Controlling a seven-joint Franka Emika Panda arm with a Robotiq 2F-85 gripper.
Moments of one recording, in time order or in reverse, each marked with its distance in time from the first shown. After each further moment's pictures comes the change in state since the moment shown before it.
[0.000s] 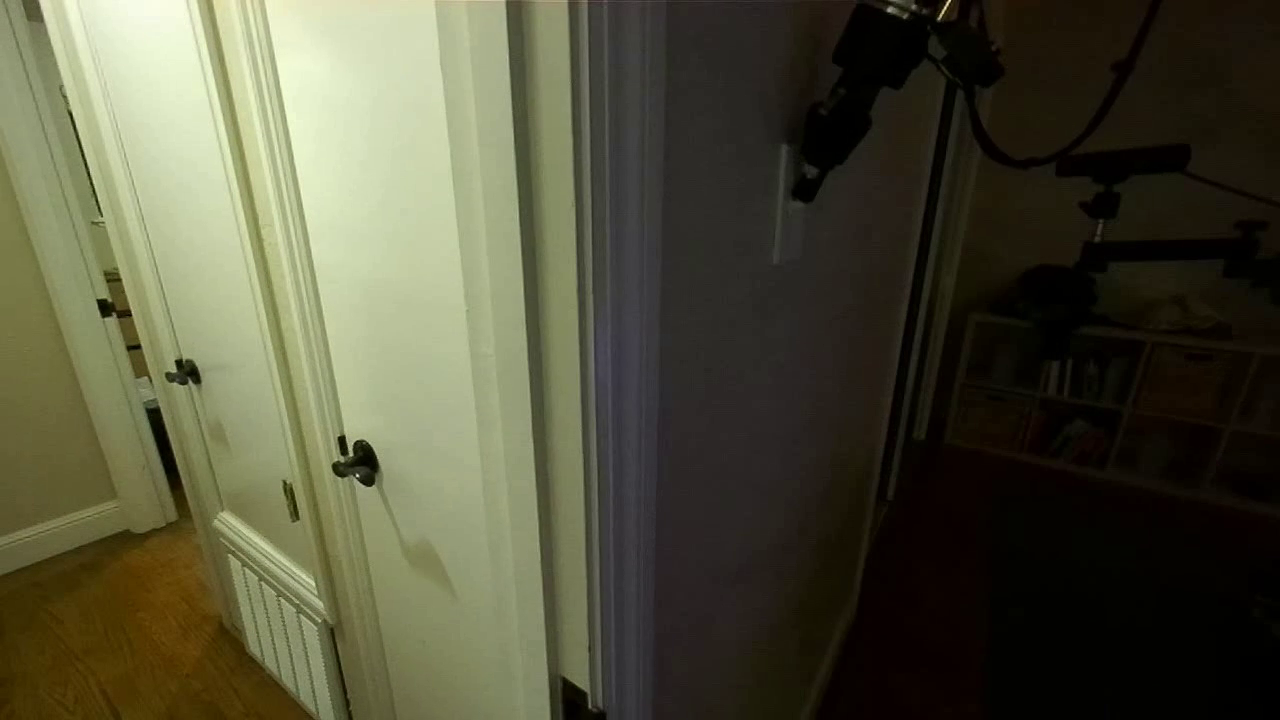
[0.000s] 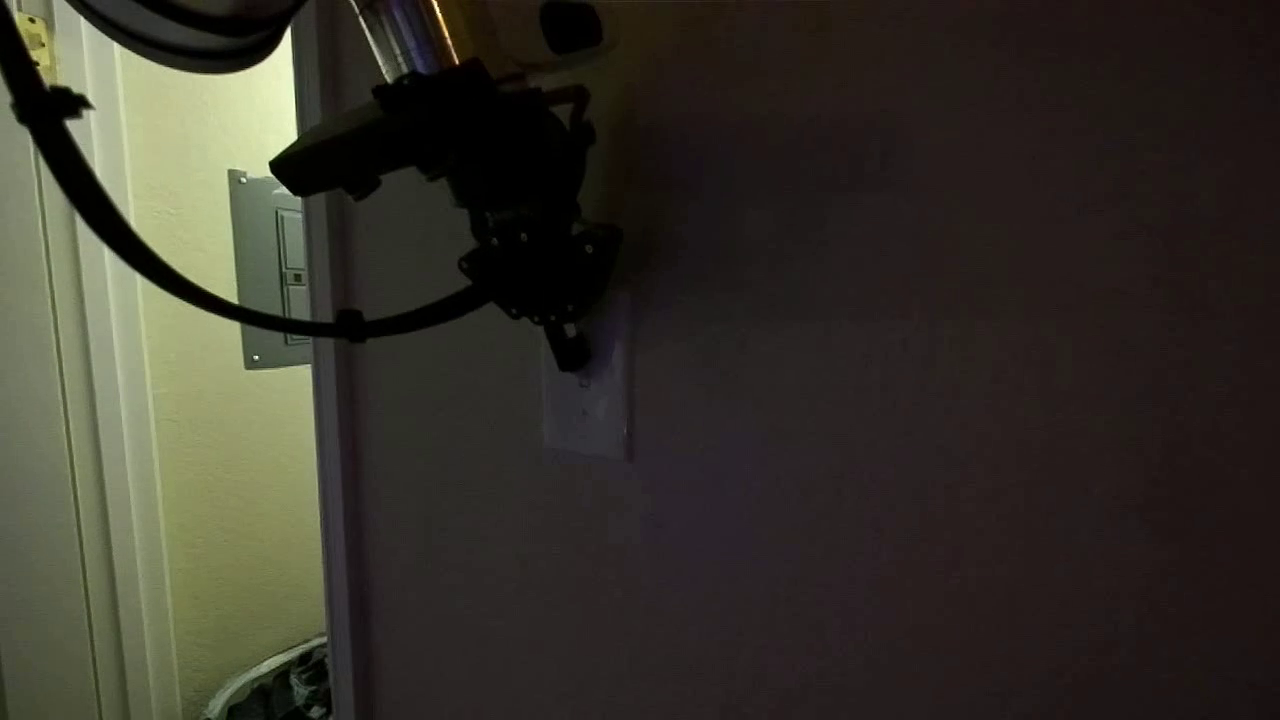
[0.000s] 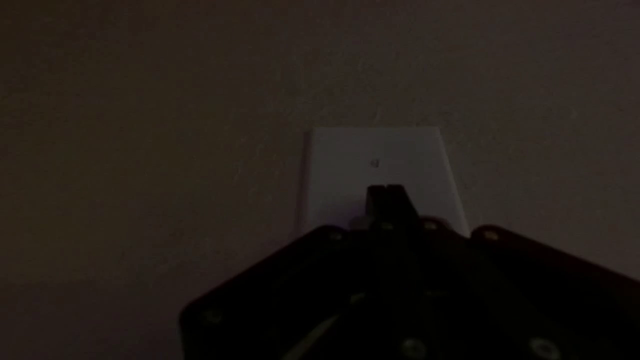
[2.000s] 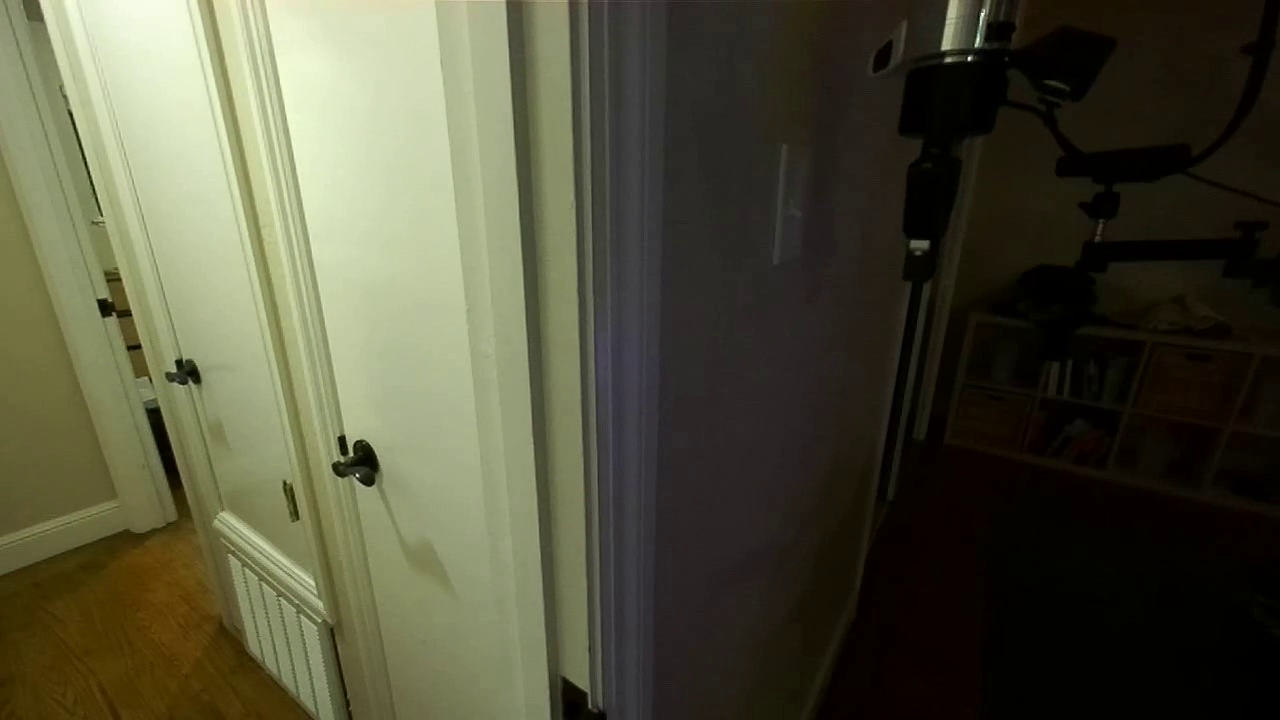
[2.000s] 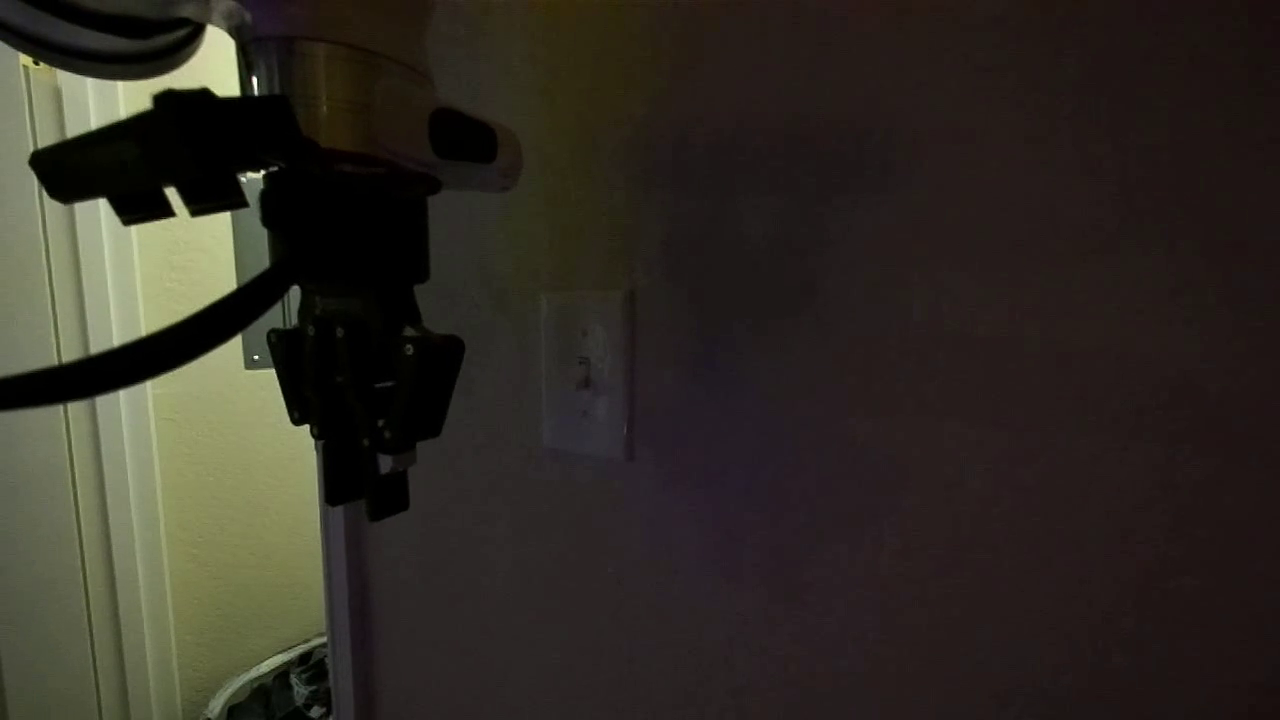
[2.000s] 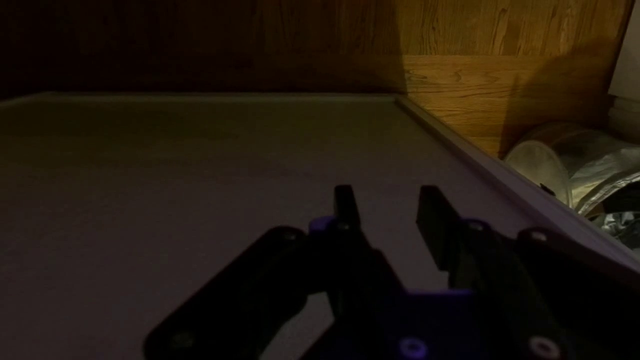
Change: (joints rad) arm 0.005 -0.088 0.026 -0.126 -0.047 -0.400 0.017
